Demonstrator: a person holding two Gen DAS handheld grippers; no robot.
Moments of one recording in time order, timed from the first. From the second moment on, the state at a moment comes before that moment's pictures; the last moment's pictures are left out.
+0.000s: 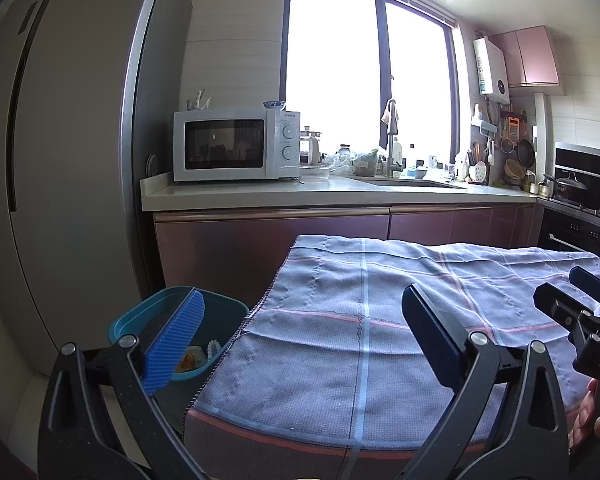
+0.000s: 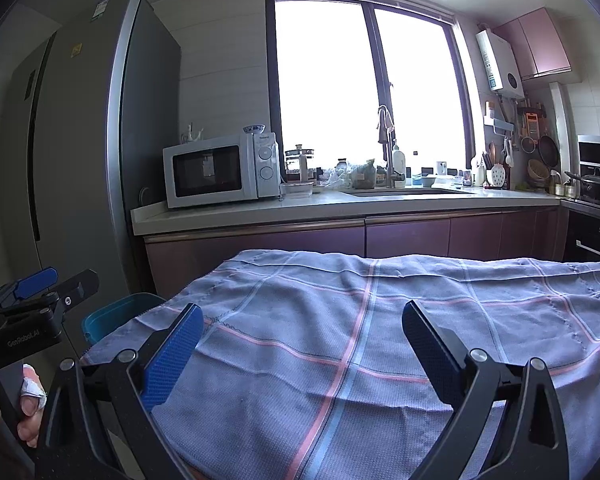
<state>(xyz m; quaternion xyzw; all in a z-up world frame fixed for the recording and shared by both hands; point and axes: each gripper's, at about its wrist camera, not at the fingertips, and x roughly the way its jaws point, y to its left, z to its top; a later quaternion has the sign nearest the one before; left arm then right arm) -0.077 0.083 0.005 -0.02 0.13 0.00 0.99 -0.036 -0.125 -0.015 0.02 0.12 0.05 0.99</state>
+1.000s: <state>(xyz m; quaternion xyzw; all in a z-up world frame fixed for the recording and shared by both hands) -0.078 0.080 0.005 -0.02 0.13 0.00 0.99 -0.035 -0.129 -0.015 0.03 0.12 0.05 0.99</state>
